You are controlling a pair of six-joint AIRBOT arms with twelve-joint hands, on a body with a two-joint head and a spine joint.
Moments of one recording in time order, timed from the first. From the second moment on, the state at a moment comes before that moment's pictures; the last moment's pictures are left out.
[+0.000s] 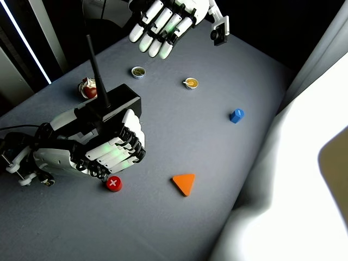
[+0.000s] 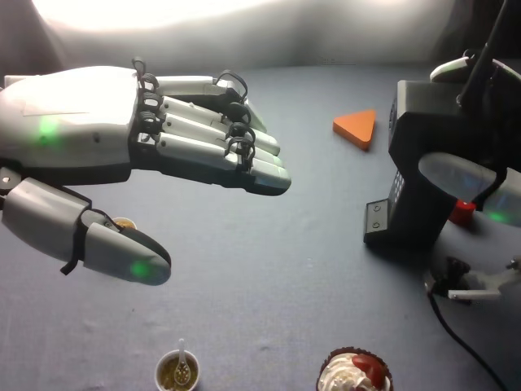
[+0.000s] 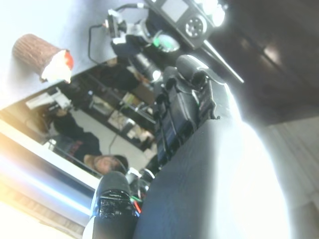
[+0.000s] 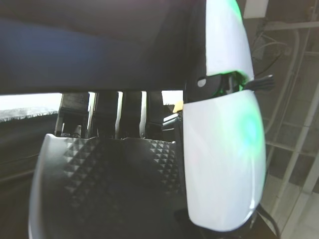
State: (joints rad) left arm 0.46 -0.66 1.41 1.07 -1.32 -0.08; right arm -0.78 -1.43 1.43 0.38 1.64 0.44
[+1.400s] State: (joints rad) left arm 0.44 -0.66 1.38 1.07 -1.31 -0.08; right arm -0.78 -1.43 1.44 0.37 1.64 0.44
